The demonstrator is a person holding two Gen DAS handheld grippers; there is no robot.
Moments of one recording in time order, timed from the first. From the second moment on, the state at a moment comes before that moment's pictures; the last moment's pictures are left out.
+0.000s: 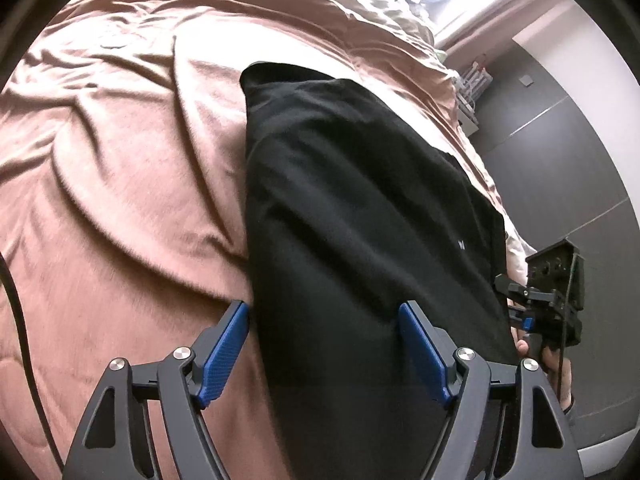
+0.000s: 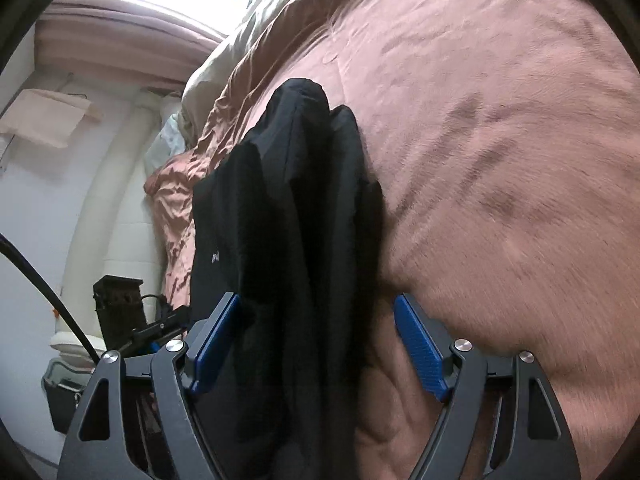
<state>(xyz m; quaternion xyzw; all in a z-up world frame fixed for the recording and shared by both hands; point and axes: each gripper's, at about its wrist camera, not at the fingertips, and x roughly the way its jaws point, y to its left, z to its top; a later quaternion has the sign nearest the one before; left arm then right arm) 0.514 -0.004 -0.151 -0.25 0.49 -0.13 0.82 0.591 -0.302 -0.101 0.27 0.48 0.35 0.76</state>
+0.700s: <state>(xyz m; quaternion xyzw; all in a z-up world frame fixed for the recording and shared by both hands) 0.521 0.006 -0.144 -0.29 0.48 -0.14 0.82 0.632 -0.278 -0.111 0.31 0.45 0.43 0.71</state>
